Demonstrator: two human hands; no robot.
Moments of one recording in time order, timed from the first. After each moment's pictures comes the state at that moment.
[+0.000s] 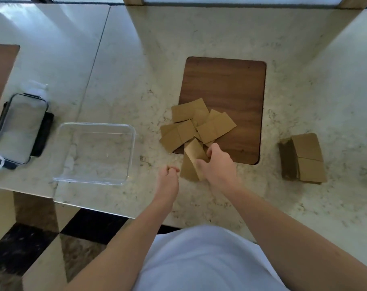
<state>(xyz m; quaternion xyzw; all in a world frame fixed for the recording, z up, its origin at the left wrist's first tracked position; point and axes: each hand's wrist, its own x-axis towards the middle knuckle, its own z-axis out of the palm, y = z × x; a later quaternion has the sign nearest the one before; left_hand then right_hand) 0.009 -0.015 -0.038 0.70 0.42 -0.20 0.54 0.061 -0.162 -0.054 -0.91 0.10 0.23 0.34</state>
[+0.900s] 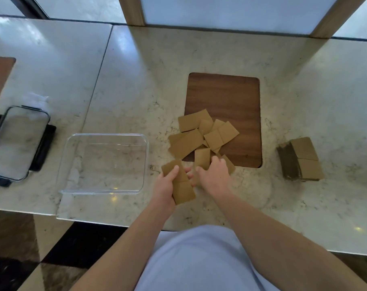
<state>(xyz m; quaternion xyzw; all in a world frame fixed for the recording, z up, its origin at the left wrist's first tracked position) 0.008 0.041 -0.032 0.39 0.40 -0.20 0.80 0.042 -0.100 -0.055 -0.91 0.21 0.19 0.30</state>
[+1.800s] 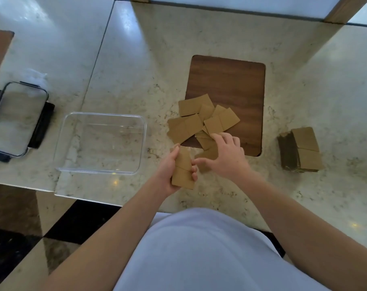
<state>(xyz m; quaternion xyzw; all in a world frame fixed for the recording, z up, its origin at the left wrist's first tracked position) 0.019 0.027 -0.031 0.31 0.41 -0.32 0.80 0.051 -0.159 -0.027 -0.95 -0.01 0.22 0.20</state>
